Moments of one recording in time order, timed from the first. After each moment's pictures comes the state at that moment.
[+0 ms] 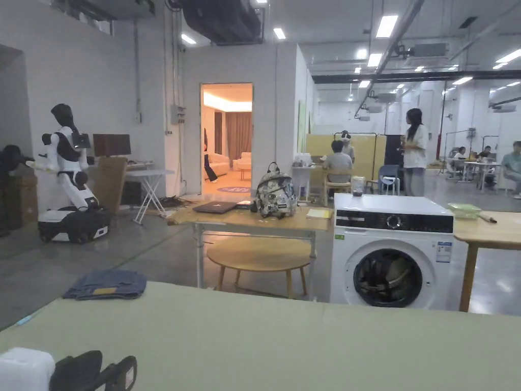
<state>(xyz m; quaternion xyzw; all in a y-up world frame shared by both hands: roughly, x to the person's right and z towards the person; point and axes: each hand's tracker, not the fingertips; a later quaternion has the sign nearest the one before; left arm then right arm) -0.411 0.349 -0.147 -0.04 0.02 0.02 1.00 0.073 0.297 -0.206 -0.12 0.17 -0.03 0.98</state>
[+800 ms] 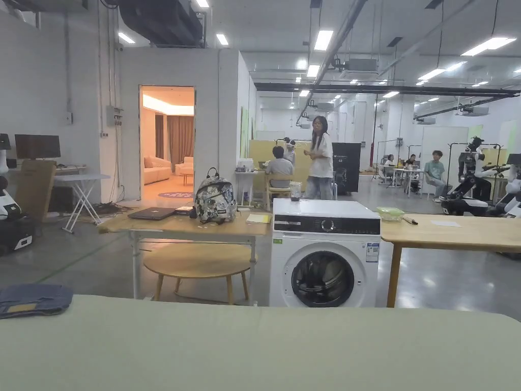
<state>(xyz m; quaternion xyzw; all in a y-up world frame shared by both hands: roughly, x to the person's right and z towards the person) -0.322 0.335 -0.124 -0.01 -0.03 0.05 1.00 0.064 0.301 -0.187 -0.08 0.09 0.01 0.99</state>
